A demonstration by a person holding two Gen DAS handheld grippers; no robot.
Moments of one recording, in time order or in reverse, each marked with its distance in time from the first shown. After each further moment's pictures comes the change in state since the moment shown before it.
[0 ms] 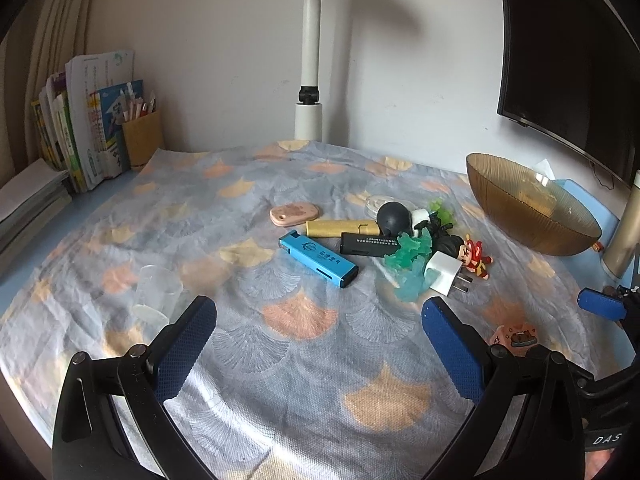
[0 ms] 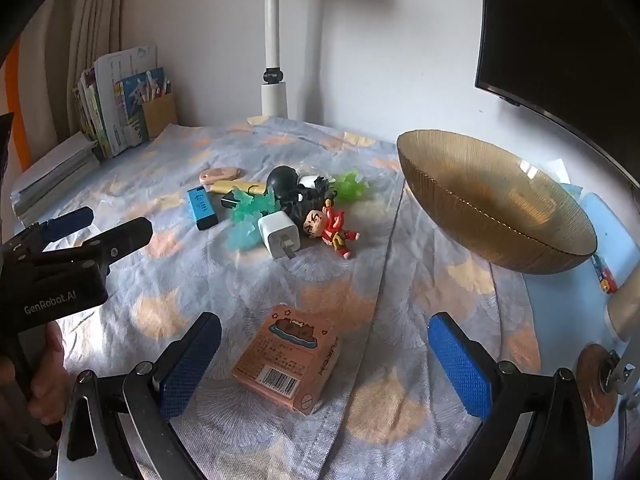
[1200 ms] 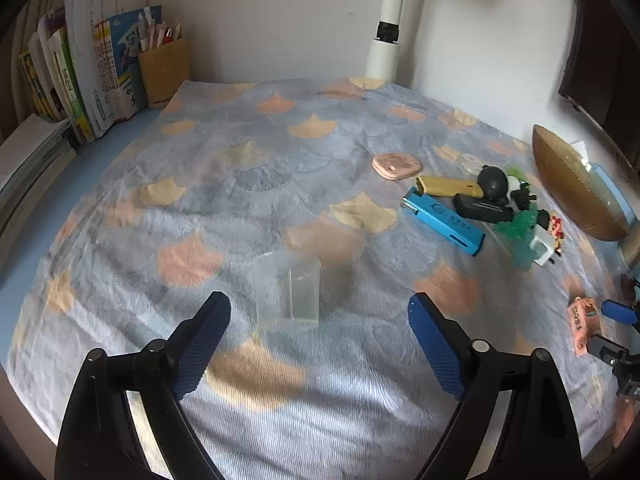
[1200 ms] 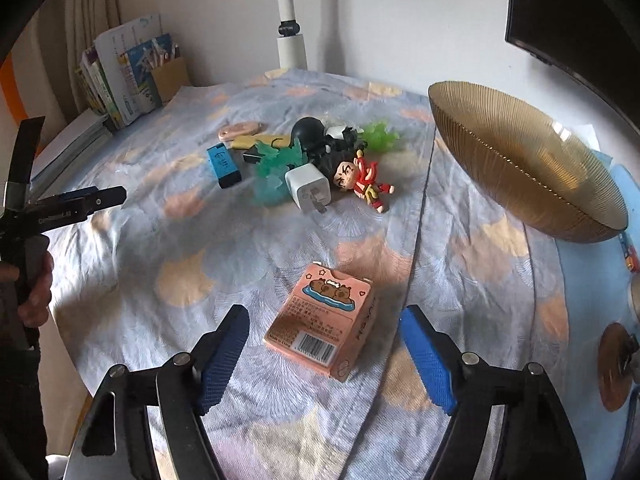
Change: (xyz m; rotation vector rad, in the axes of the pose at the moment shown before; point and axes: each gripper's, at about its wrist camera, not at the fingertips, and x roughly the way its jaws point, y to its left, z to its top) left arm 0.043 0.119 0.016 -0.023 0.271 -0.019; right arm 0.017 0.003 0.003 -0.031 0.214 0.041
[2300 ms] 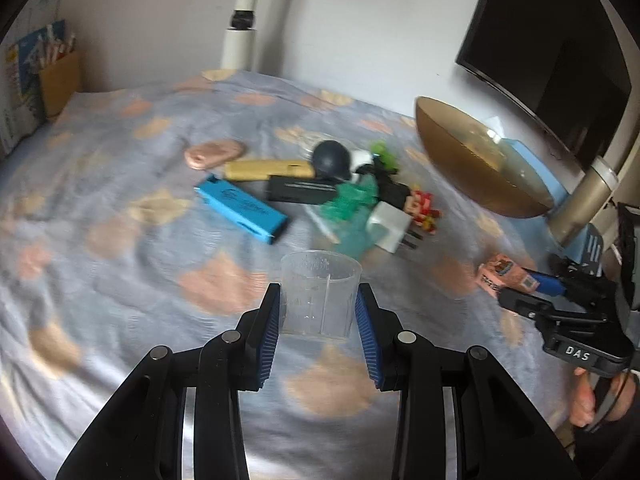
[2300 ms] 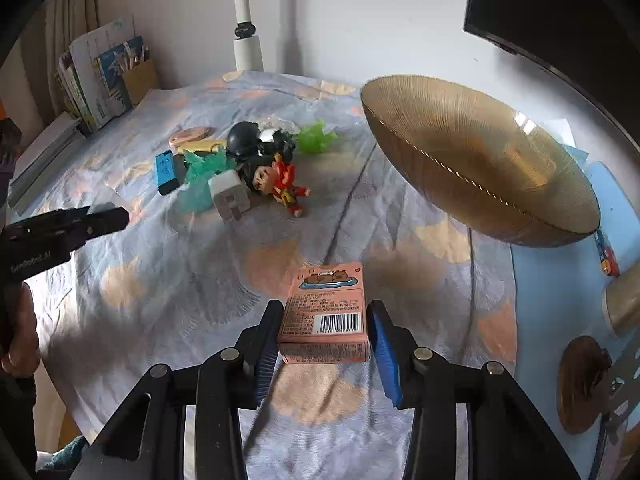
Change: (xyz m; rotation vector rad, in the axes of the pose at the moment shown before) left arm -0.005 -0.120 -0.011 0.073 0.012 -0.281; right arm -0.003 -0.058 0.006 0.016 -0.012 -0.041
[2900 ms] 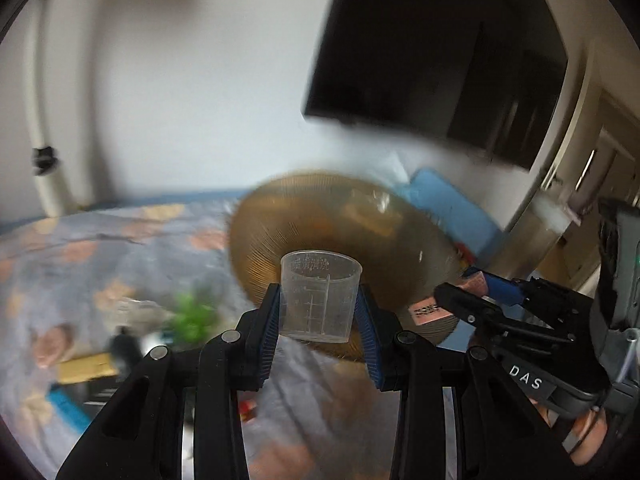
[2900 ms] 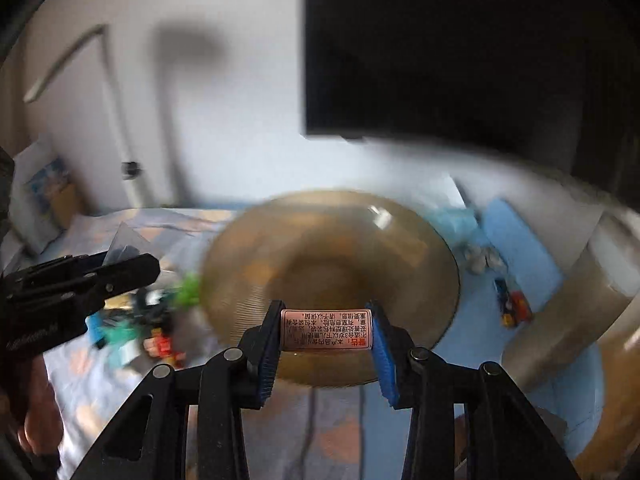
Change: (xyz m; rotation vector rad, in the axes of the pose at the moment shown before) left arm 0.053 -0.166 0.125 0.220 -0.060 -0.207; right arm -0.059 -0.111 0.074 0.235 -0.216 -0.206
